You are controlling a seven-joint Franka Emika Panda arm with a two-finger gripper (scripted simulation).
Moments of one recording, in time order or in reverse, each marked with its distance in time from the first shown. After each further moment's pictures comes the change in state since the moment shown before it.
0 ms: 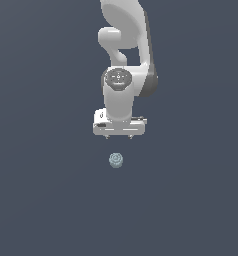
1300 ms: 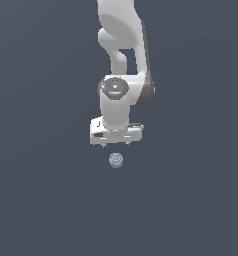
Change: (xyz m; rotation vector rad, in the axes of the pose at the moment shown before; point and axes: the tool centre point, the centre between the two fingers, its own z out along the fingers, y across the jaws) arm 0.030 0.014 0.013 -0.019 0.038 -0.094
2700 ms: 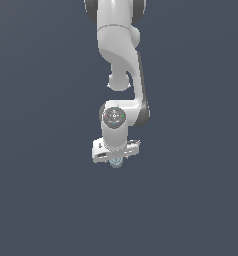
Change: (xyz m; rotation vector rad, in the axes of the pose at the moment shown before) arm 0.032 0.003 0.082 0.008 0.028 -0.111
